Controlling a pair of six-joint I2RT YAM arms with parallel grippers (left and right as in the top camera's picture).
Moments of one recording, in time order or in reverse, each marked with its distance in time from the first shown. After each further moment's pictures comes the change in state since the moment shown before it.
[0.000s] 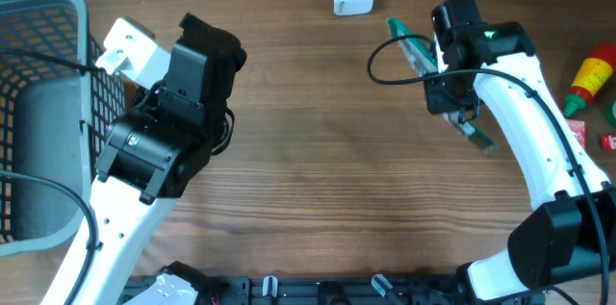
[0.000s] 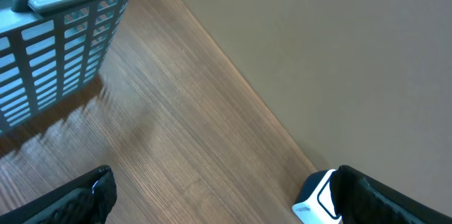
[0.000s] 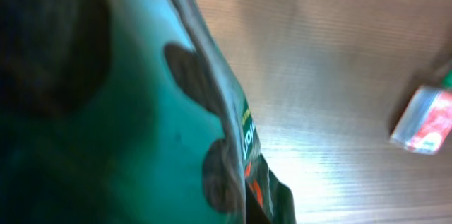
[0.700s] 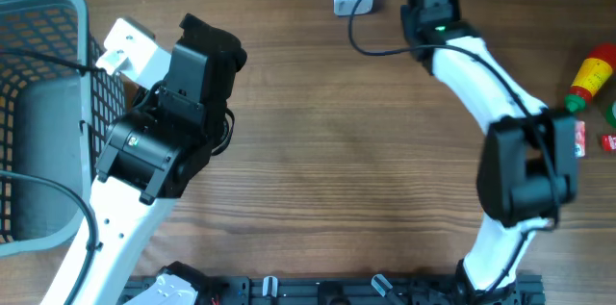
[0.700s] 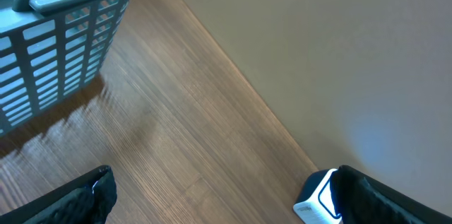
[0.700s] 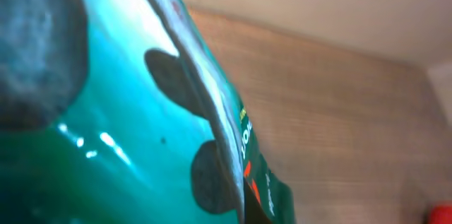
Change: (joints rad) left arm 0.000 0.000 0.000 -0.003 0.000 0.000; right arm 0.038 0.327 -0.002 1.047 0.304 -0.237
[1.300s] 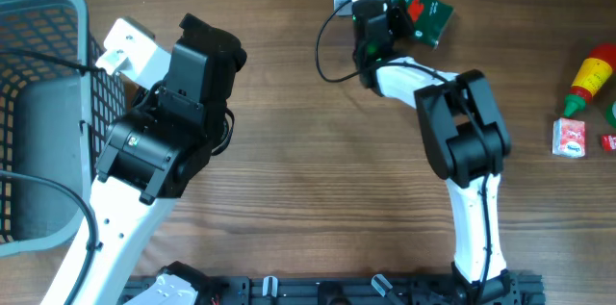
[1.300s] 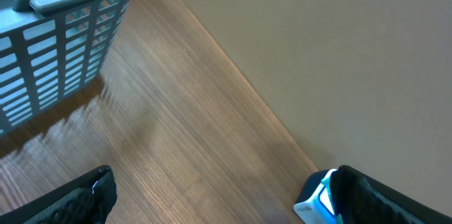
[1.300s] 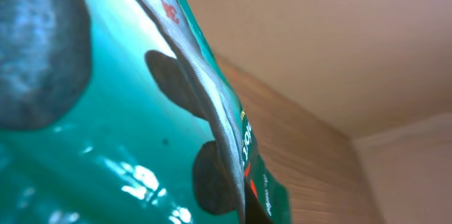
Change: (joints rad) left arm 0.000 0.000 0.000 0.000 0.000 0.000; right arm 0.130 0.336 -0.002 0.612 0.322 -0.396
